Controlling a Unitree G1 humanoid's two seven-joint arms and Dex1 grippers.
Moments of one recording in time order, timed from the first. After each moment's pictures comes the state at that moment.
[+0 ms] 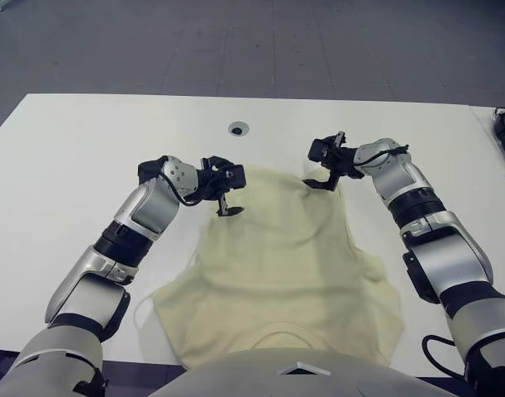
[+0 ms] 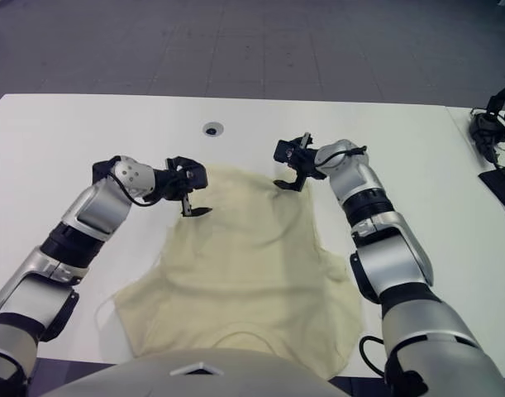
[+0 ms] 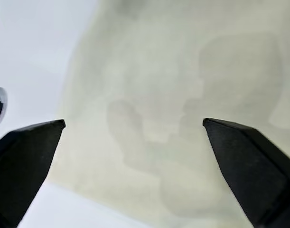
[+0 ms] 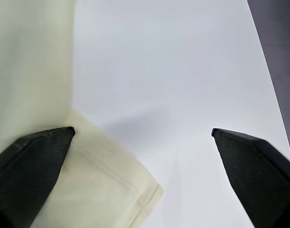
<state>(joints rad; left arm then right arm) -0.57 0.54 -0.50 0.06 0.25 0.43 -1.00 -0.91 -0.42 0.38 0.91 -0.33 0.07 0.79</state>
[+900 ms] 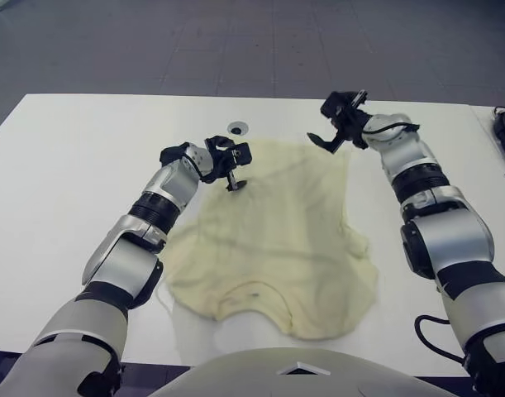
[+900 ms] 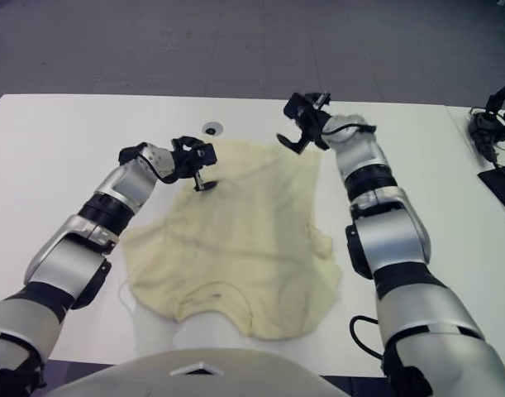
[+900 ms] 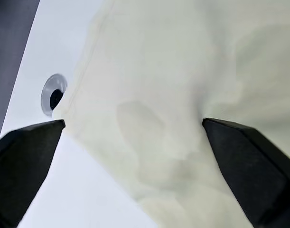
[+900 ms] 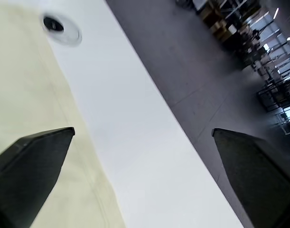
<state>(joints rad) -0.84 0.37 -0.47 0.69 0.31 0.21 -0.69 -0.98 -0.46 0.19 0.90 -0.21 -0.01 0.63</state>
